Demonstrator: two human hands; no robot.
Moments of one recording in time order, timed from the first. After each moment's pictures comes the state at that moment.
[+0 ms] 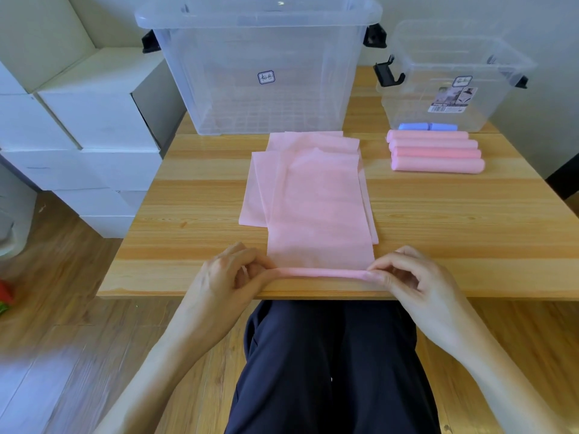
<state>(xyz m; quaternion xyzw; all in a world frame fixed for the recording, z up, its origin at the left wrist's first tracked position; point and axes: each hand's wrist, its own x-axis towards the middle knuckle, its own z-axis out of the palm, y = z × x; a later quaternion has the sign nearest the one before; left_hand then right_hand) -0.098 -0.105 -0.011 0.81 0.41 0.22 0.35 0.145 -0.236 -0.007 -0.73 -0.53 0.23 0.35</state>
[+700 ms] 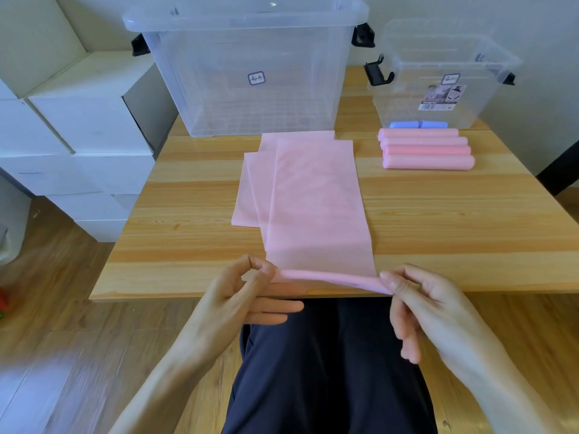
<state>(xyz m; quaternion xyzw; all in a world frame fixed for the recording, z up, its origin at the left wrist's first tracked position) -0.086 -0.137 0.011 0.57 0.39 0.21 0.70 0.129 -0.261 0.010 -0.69 -0.31 0.43 0.49</state>
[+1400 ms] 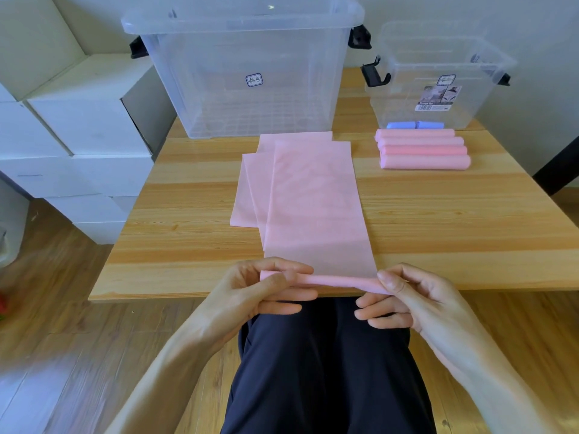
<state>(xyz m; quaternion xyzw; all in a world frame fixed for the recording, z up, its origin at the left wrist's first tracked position) -0.074 -0.125 0.008 0.54 0.32 0.17 0.76 0.128 -0.260 0.010 -0.64 -0.30 0.48 0.53</state>
